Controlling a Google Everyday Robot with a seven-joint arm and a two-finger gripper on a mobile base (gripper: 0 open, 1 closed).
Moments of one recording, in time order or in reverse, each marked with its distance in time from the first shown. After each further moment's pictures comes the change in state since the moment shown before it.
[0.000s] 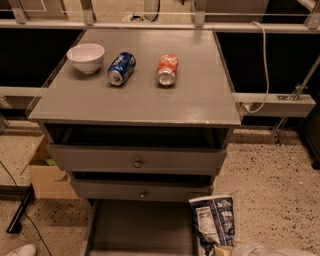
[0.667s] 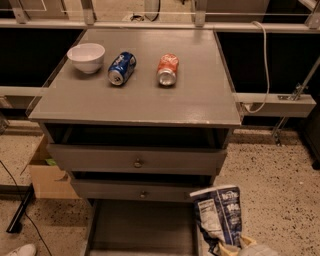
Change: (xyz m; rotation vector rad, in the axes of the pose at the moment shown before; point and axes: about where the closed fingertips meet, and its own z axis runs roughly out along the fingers) arm -0.030 0.018 -0.067 0.071 -0.142 -0.103
